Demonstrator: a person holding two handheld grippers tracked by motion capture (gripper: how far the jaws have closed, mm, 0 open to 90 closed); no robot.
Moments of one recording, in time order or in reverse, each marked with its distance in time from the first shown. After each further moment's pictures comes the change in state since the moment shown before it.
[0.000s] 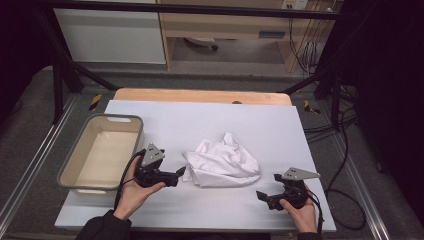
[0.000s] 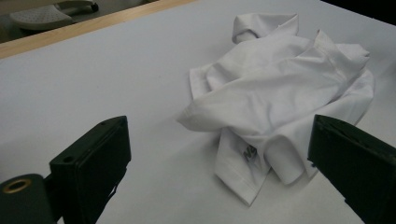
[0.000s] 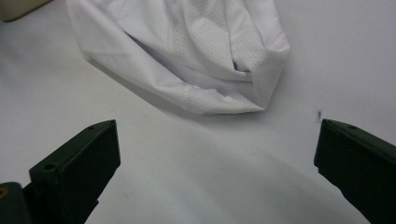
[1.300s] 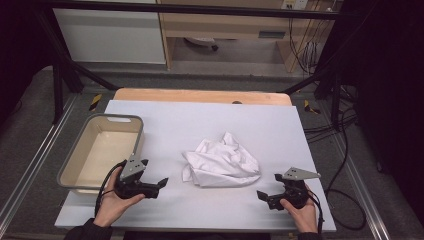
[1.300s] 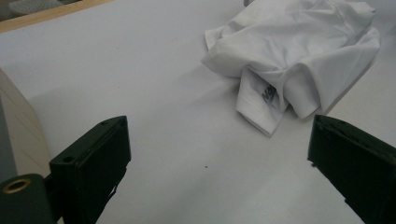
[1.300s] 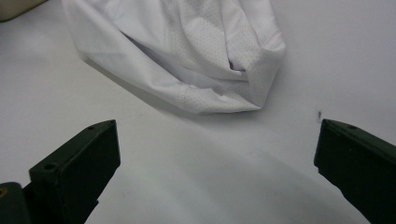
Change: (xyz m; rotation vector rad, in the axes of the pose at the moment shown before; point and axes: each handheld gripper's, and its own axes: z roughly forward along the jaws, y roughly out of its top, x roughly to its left) left arm 0.022 -0.037 -0.030 0.029 -0.012 0.021; right arm 0.000 0.000 -0.001 -0.001 -0.012 0.002
